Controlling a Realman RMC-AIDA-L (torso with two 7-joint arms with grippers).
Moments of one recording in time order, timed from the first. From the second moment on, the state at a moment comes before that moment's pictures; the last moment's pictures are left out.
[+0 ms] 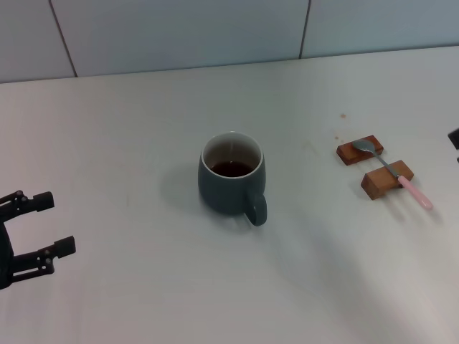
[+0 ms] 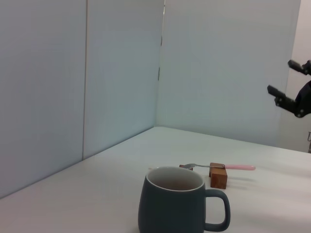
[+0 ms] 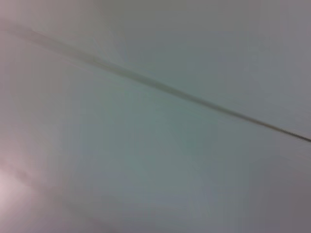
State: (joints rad) left arm -0.39 -1.94 0.40 0.53 2.10 1.82 -1.01; right arm 0.19 2.08 -0.23 -0.03 -1.54 -1.90 1.57
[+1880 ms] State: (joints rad) left arm -0.35 -1.94 0.27 0.53 2.06 1.86 -0.99; right arm 0.16 2.04 -0.20 -0.14 -1.77 -1.45 1.97
